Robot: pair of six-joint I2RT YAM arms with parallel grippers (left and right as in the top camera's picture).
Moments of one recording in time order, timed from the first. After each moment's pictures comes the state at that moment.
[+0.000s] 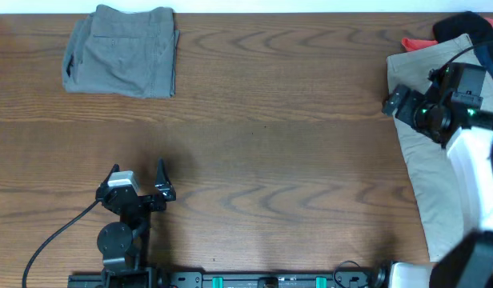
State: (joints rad) left arm 0.08 0.01 0.03 -0.13 0.04 -0.14; right arm -0.20 1.47 1.14 -0.64 -0.18 0.32
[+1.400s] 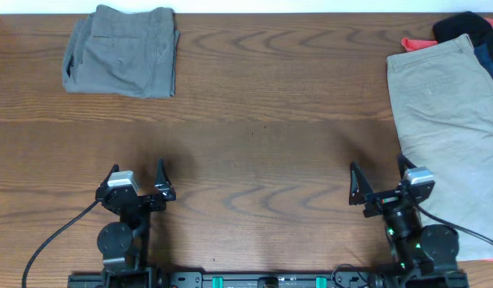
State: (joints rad) left arm 0.08 0.01 0.03 -0.13 0.04 -0.14; right arm 0.09 0.06 0.18 -0.17 -0.16 0.17
